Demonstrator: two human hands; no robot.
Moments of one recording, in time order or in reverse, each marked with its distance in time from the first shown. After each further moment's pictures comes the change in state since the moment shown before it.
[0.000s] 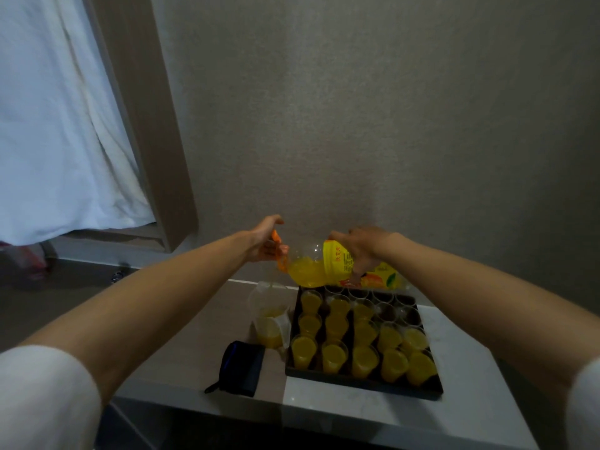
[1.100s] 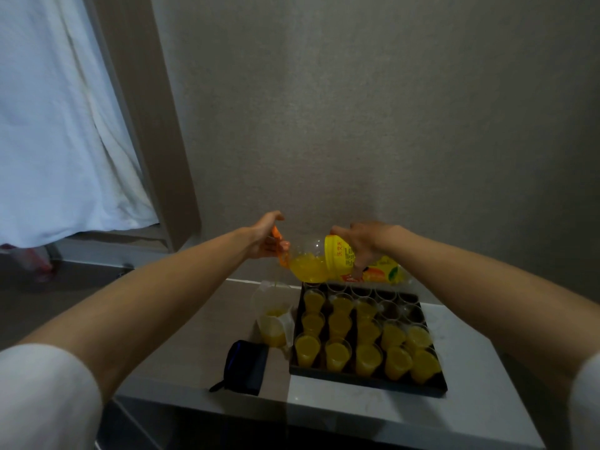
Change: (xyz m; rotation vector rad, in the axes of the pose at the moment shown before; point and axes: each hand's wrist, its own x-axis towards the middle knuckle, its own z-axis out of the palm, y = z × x) left_hand -0.018 0.008 -0.001 0.016 0.010 0.015; right_hand -0.002 0.003 -0.007 0.045 -0.014 -0.008
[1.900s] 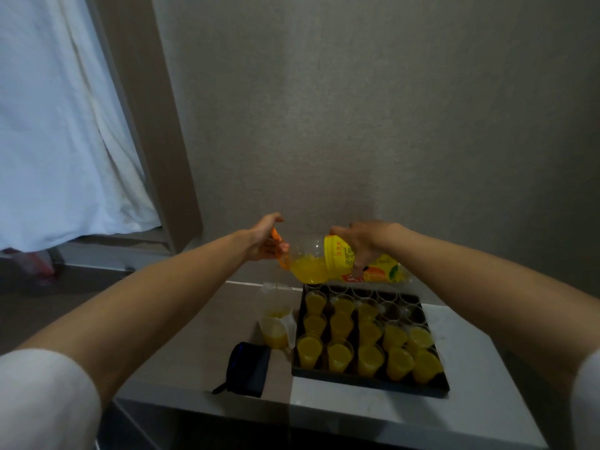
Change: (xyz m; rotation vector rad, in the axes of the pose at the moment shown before) left_hand 0.002 -0.003 -0.005 -0.015 -0.013 0.001; right_hand -0.006 -0.005 -0.009 -0.005 -0.008 -0.004
